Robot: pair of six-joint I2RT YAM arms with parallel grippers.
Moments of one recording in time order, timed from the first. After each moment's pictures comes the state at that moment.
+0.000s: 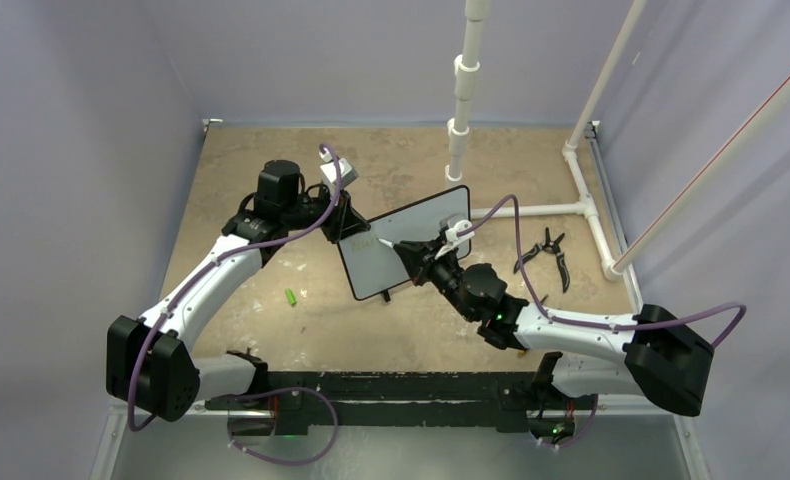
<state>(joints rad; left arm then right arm) -0.36 1.26 0.98 -0.22 0.72 0.08 1.02 1.19 0.47 0.78 0.38 0.31</state>
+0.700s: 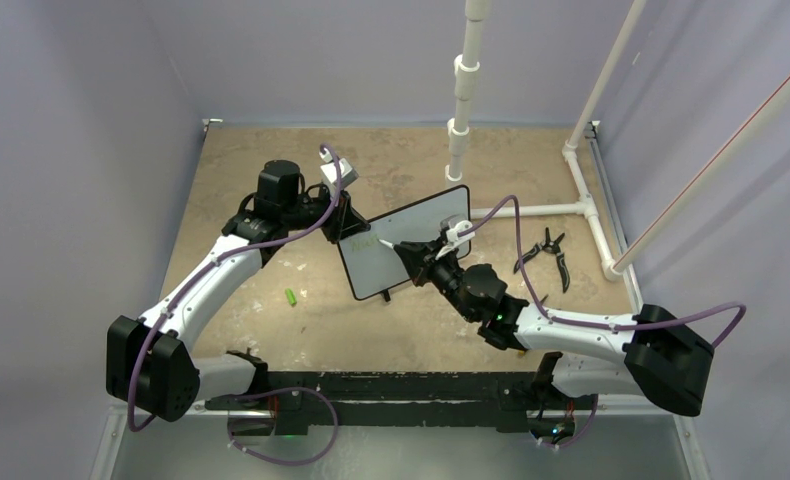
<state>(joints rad) -0.36 1.26 0.98 -0.22 0.73 0.08 1.02 1.19 0.47 0.77 0.38 0.32</state>
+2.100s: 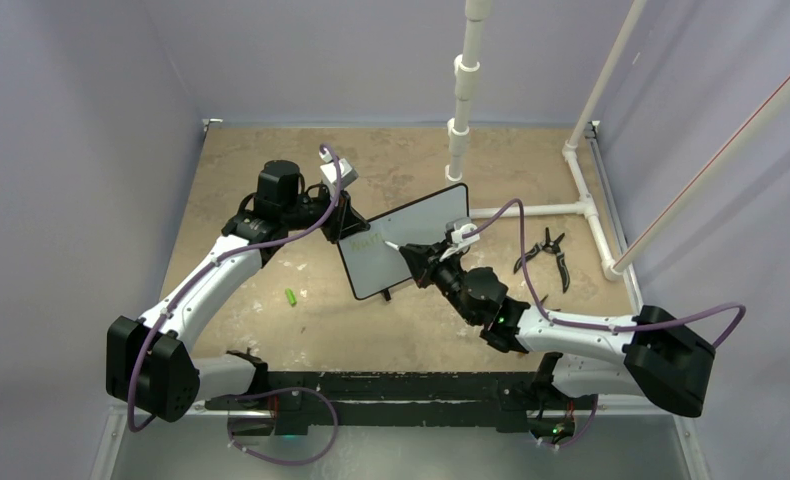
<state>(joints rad) -0.36 1.25 0.98 -0.22 0.72 0.08 1.02 1.18 0.43 0.78 0.43 0.36</state>
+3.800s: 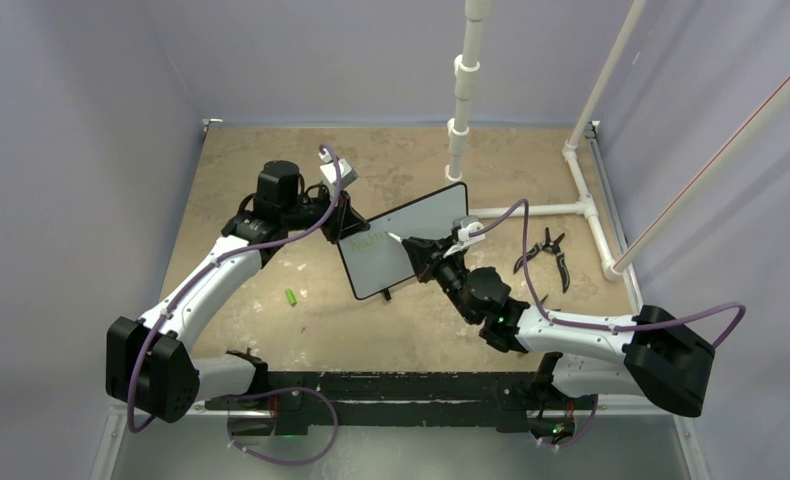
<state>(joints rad) -0.36 1.25 0.98 -0.21 0.72 0.08 1.02 1.18 0.44 0.84 0.48 0.35</state>
